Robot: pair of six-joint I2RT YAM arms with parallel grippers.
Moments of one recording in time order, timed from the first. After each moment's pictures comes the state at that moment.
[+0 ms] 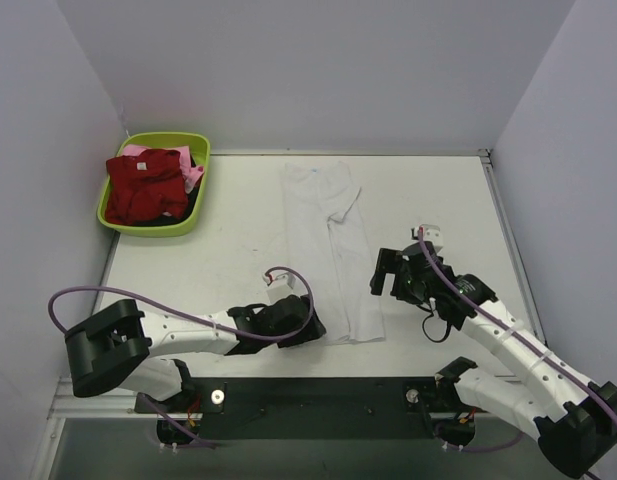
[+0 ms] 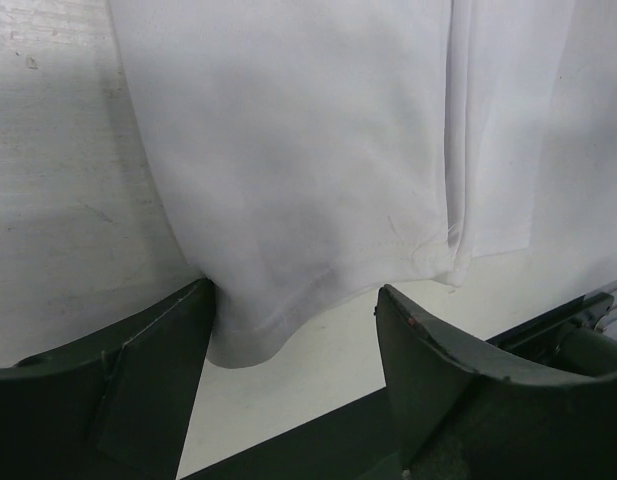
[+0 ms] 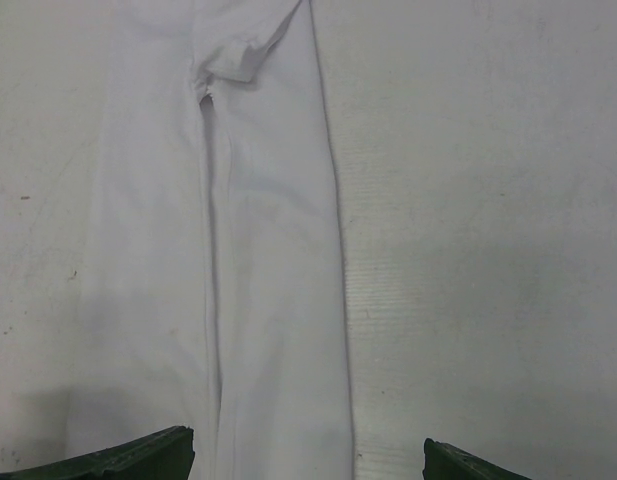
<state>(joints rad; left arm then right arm) -1.16 1.37 0.57 -0.06 -0.26 -1.26 0.56 0.93 0.71 -0.63 0.20 0.58</state>
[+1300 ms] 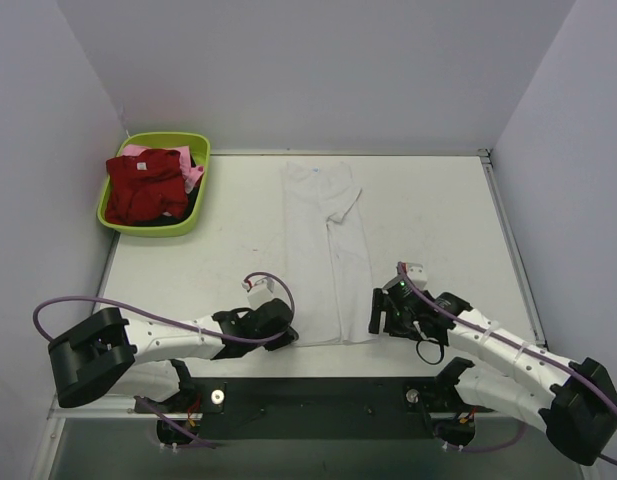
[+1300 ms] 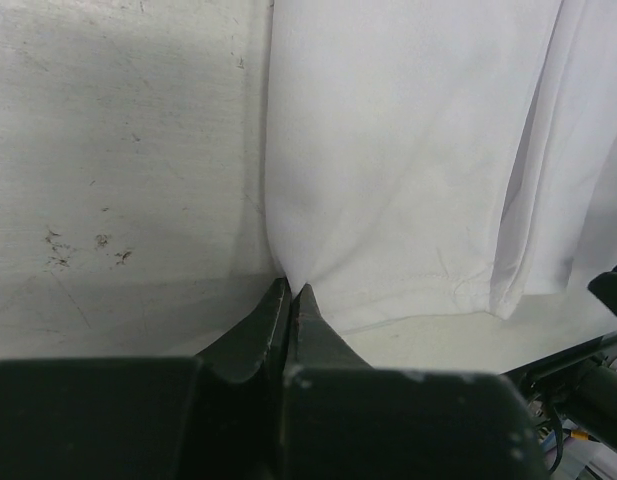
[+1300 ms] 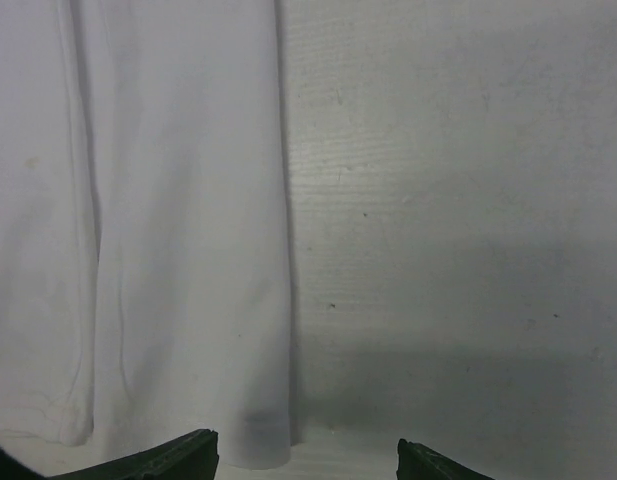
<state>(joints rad) -1.10 1.29 0.46 -0.10 -0.28 -1.34 0.72 0.95 0.49 -0.65 0.16 0.76</state>
